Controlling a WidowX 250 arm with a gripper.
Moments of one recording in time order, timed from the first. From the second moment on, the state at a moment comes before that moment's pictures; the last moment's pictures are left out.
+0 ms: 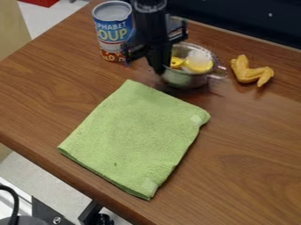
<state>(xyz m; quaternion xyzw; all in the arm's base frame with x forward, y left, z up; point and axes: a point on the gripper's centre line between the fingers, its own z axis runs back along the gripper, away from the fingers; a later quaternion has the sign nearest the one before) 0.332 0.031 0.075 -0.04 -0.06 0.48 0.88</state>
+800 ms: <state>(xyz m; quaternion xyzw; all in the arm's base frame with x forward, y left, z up) 0.302 -0.029 0.107 -0.06 -0.09 0.31 0.94</state>
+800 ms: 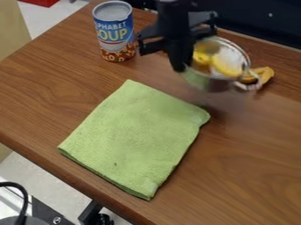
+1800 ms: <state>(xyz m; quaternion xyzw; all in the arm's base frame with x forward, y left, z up) 0.244 -0.090 0.069 -0.03 -0.05 0.08 1.00</state>
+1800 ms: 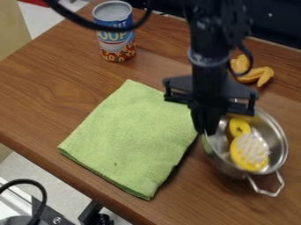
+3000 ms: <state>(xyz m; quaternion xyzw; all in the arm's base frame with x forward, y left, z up) 0.245 -0.093 0.056 -0.04 0.00 0.11 0.99</state>
